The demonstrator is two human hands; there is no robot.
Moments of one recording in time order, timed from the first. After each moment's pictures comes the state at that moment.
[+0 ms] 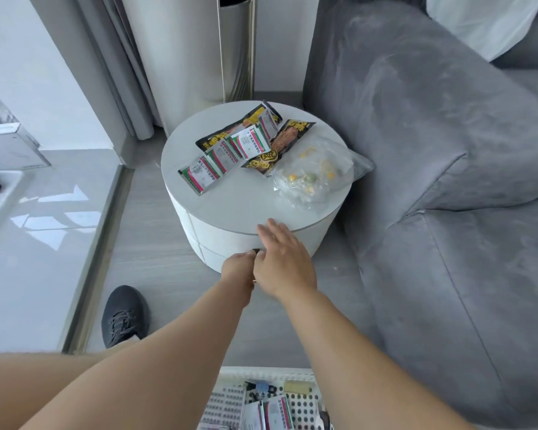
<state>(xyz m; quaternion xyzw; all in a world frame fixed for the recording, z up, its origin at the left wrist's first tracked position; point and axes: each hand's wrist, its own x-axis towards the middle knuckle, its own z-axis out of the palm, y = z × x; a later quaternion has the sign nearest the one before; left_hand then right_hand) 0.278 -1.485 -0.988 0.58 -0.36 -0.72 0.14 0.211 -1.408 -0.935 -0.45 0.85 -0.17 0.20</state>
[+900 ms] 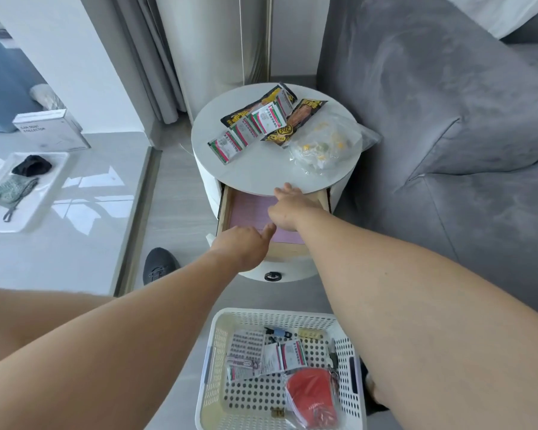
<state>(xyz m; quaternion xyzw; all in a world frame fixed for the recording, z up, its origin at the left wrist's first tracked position) 0.363 -1.453 -0.909 0.39 -0.89 -0.18 -0.16 0.215 -1.422 -0.878 -0.43 0.85 0.00 0.31</state>
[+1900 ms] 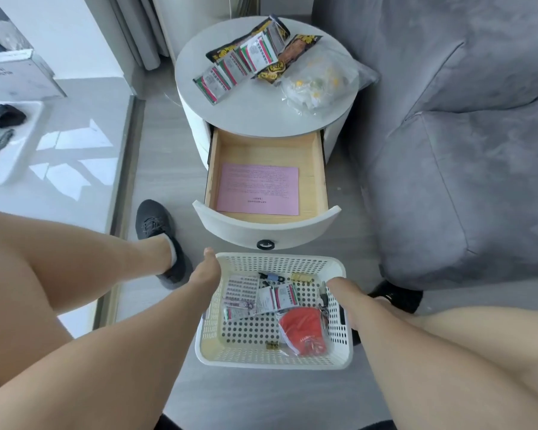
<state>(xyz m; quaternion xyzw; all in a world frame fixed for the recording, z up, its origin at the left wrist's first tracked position) 0.486 -1.372 -1.047 0.72 -0.41 -0.55 -0.04 0.257 -1.158 -1.072 0.01 0.85 -0.16 0.50</state>
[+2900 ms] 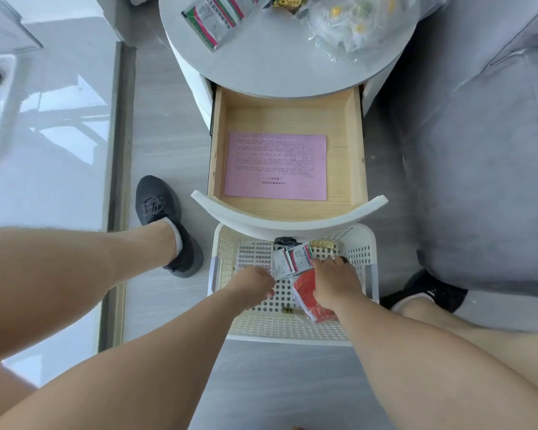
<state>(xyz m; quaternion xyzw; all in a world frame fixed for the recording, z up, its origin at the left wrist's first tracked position) 0.456 -1.345 -1.082 0.49 -0.64 -0.52 -0.28 0.293 -1.212 -1.138 -0.43 0.82 0.14 0.36</state>
